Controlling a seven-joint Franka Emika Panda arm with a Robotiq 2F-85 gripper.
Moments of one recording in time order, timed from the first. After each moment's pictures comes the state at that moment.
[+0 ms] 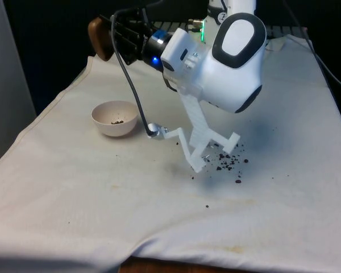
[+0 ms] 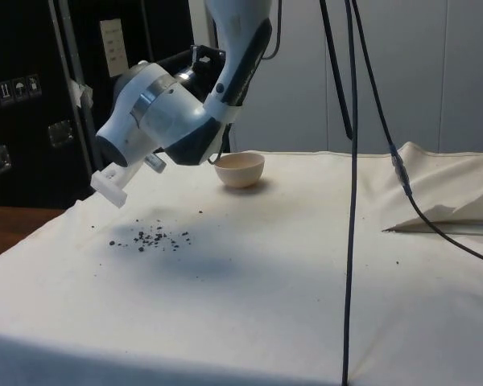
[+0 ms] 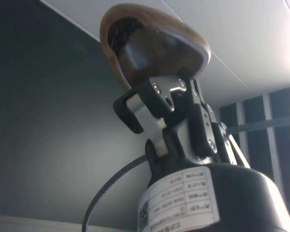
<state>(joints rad) 0.12 0.91 -0.05 -1.45 -1.47 1.08 0.78</state>
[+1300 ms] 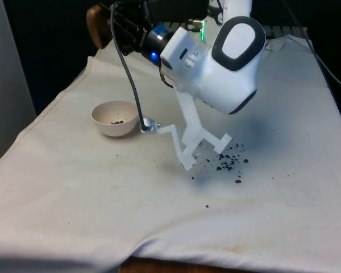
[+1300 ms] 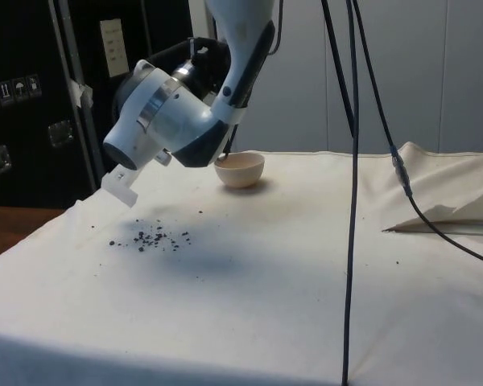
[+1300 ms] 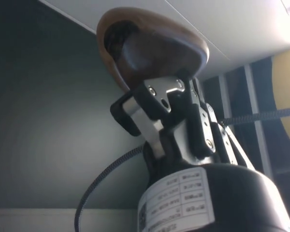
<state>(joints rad) 0.12 0.91 -0.05 -1.48 -1.56 1.01 0.73</state>
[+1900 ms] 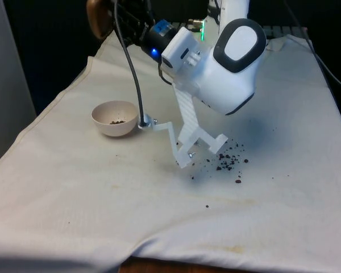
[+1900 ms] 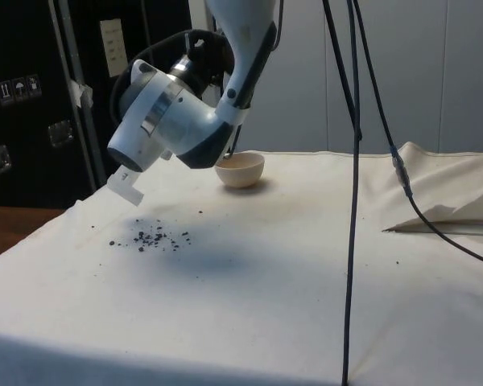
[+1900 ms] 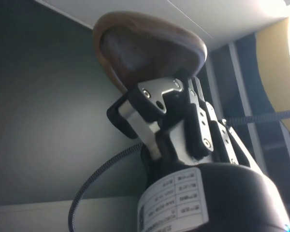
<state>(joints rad) 0.12 0.91 -0.05 -1.49 -1.65 0.96 0.67</state>
